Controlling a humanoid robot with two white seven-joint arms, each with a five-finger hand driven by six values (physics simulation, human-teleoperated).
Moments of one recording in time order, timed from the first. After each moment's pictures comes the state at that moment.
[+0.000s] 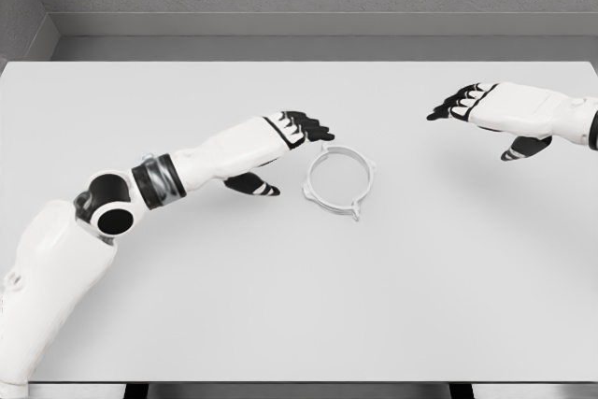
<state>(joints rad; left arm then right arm) -0.44 0.32 -0.47 -1.44 -0.59 -0.61 -0.35 -0.60 -0.91 0.52 -1.53 0.41 -0.50 0.61</state>
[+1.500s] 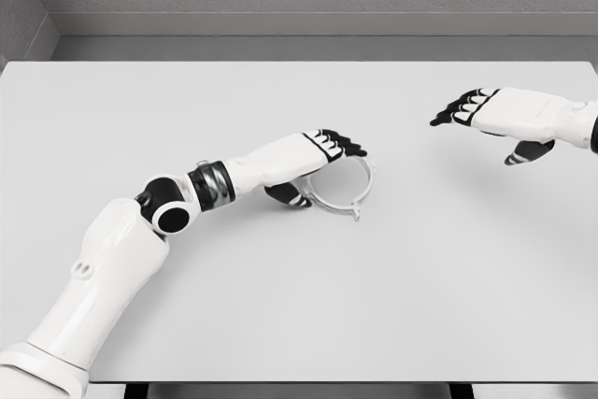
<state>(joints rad) -0.50 0.16 -0.50 -1.22 -0.70 -0.61 -0.35 -0.61 -0.92 0.54 -1.53 0.41 -0.50 0.61</state>
